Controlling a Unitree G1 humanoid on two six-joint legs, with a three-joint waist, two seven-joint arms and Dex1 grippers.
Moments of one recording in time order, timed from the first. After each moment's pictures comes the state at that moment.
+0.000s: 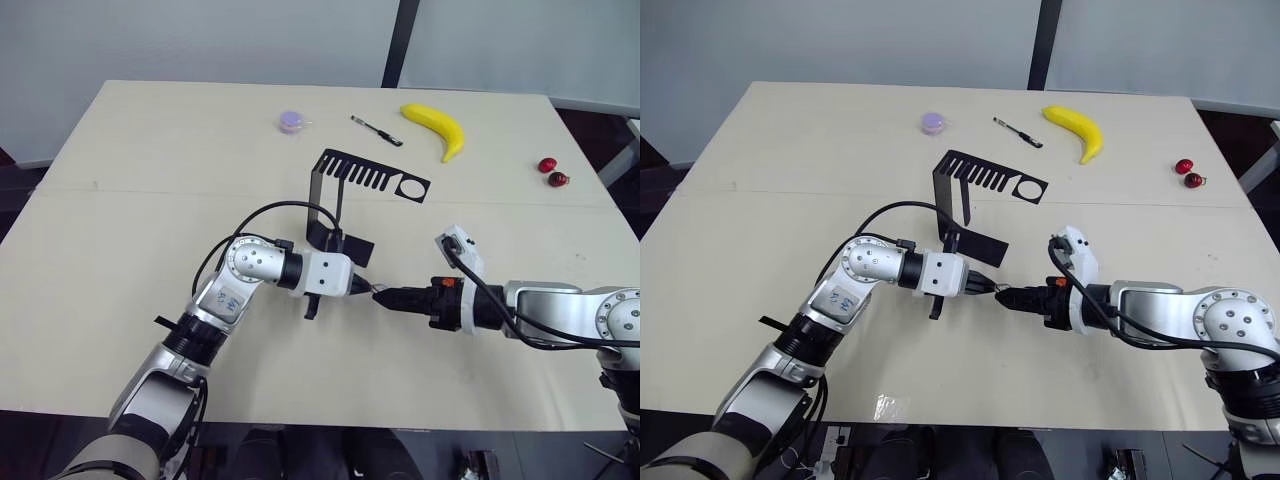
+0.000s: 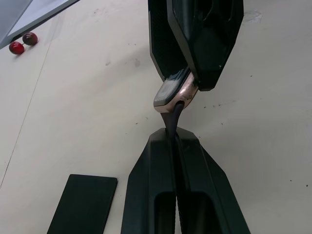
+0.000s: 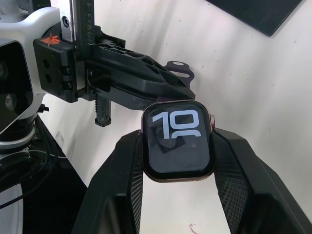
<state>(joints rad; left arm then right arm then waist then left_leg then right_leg) -0.72 0.36 -0.37 0.17 0.05 -0.11 -1.07 -0.42 -0.91 0.05 -0.30 1.94 1.10 -0.26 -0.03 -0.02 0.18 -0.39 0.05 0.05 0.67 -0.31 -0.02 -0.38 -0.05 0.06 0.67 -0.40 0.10</state>
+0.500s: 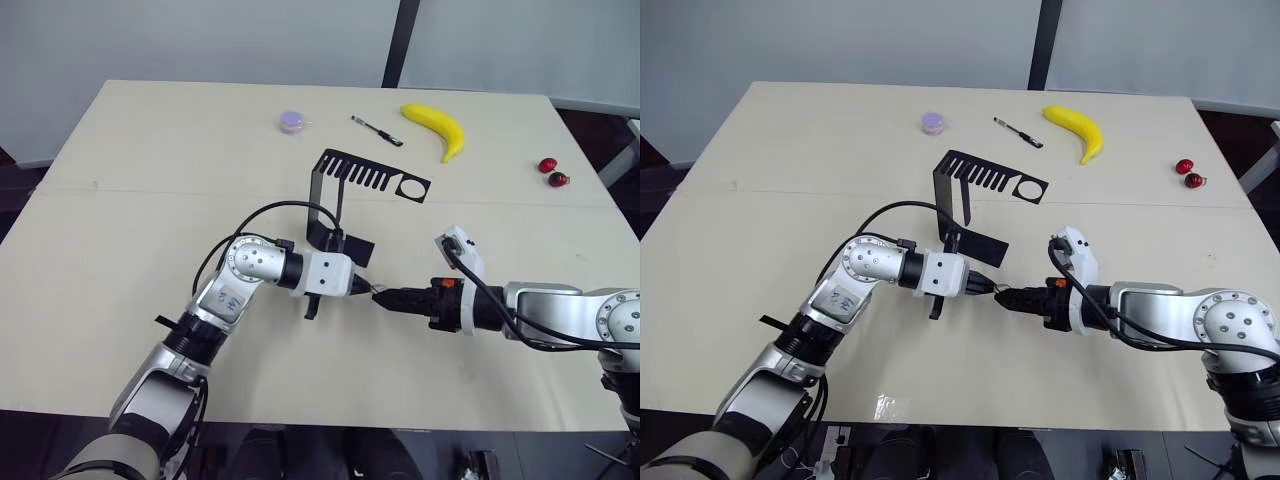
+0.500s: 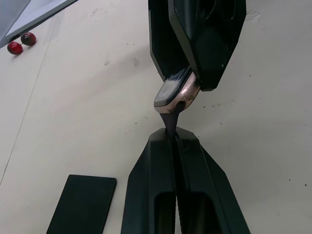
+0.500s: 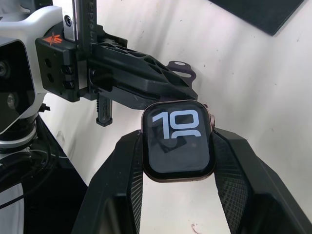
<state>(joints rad) -0.72 0.36 -0.37 0.17 0.05 -0.11 -1.08 -0.41 -0.94 0.05 -0.31 1.96 1.09 -0.25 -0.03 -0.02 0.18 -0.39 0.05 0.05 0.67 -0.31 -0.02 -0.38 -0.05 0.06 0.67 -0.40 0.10</state>
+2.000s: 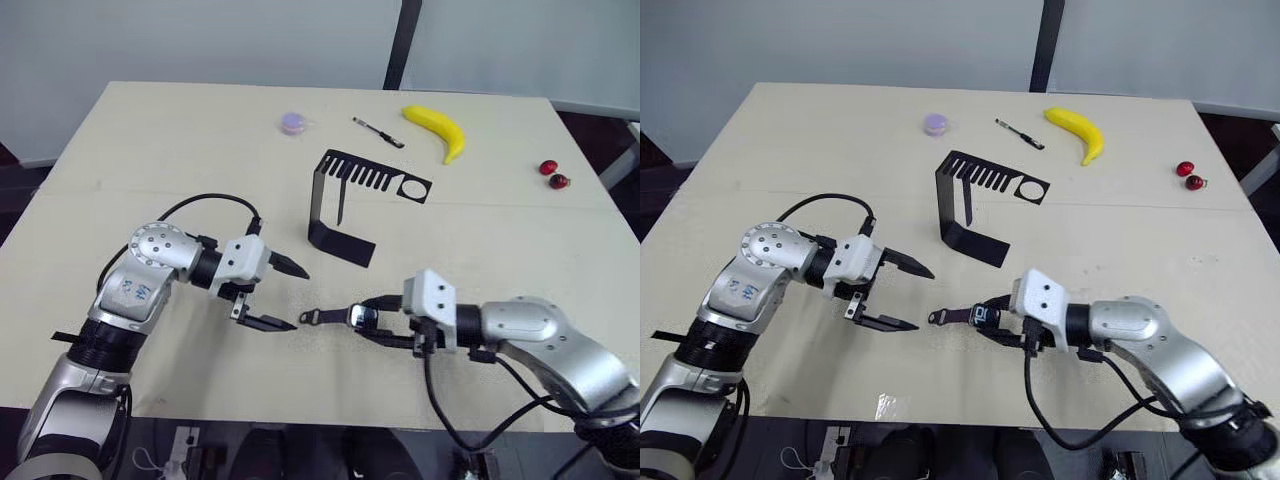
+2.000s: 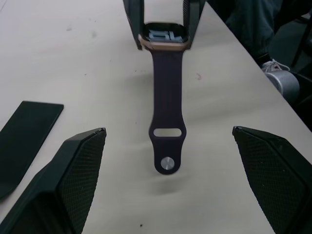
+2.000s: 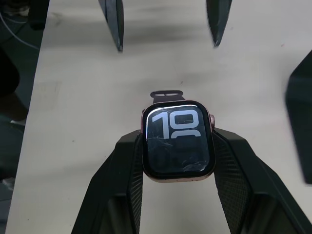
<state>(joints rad) -0.62 0.71 -0.21 0.01 -0.29 0.17 -1.39 -0.26 -0.85 0.28 -0.51 0.42 0.49 0.82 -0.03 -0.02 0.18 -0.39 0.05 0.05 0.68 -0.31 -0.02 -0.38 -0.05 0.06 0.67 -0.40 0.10</state>
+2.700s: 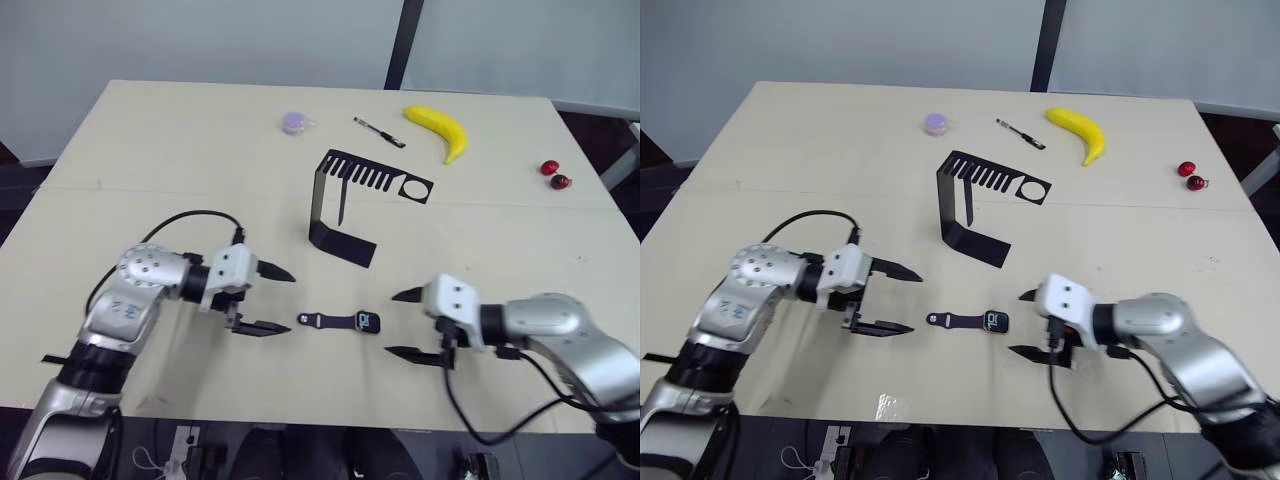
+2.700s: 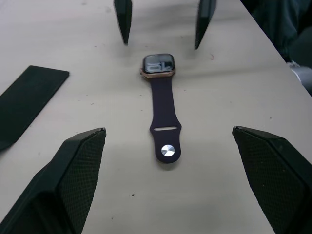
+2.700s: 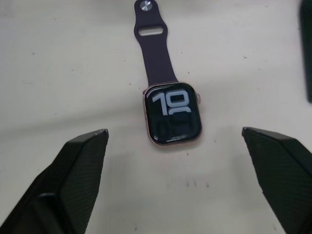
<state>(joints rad) -0.46 0.74 -0.09 -0.04 -0.34 0.25 -1.28 -0.13 -0.95 0.03 -0.50 0.42 0.52 0.99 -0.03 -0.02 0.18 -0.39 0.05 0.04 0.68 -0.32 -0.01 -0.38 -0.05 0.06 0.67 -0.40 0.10</state>
